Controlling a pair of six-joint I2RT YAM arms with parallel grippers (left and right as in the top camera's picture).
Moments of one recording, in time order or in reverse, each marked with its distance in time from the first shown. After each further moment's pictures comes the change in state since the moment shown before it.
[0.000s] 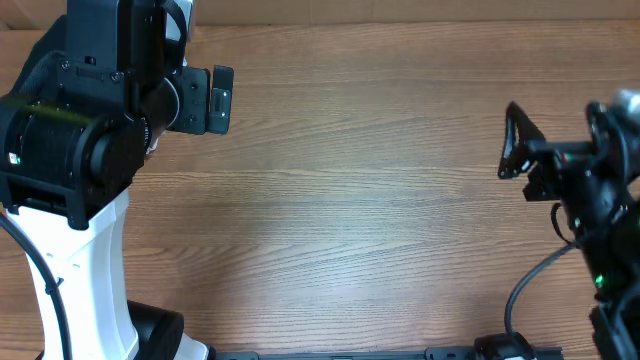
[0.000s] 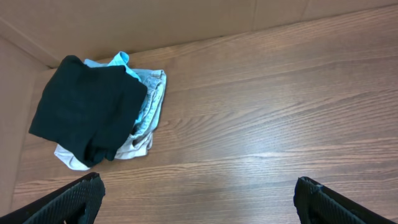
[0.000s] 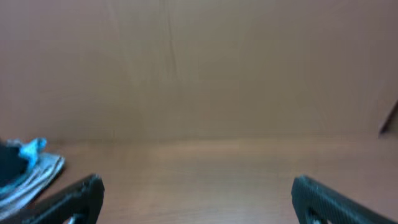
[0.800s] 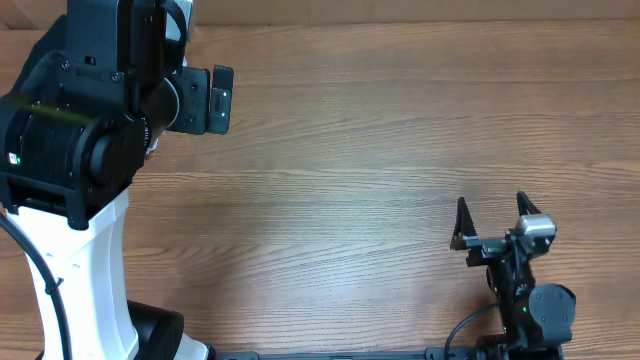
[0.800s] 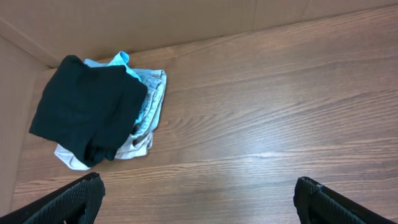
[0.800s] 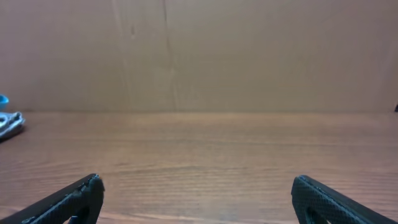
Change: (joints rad) left arm 0.000 0.000 0.000 0.000 0.000 0.000; right arm -0.095 -0.768 -1.203 0.603 -0.104 -0.061
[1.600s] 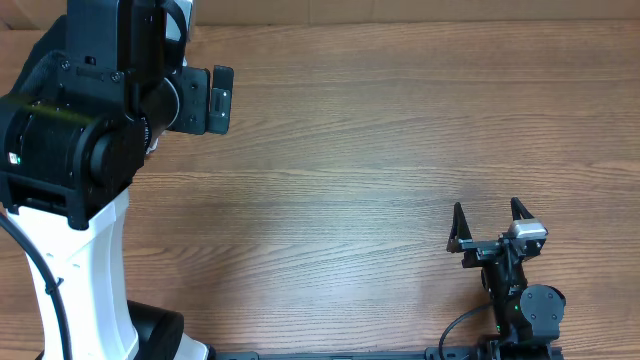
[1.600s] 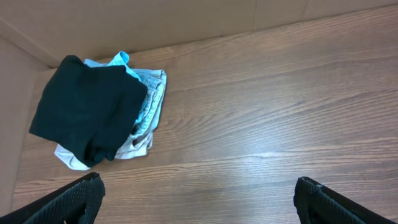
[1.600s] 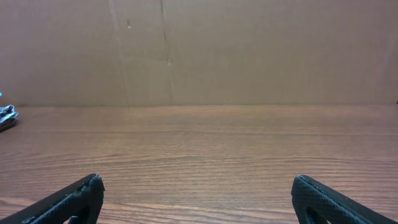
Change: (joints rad) left arm 0.000 0.000 0.000 0.000 0.000 0.000; right arm -0.040 -0.050 -0.127 0.062 -0.039 0.000
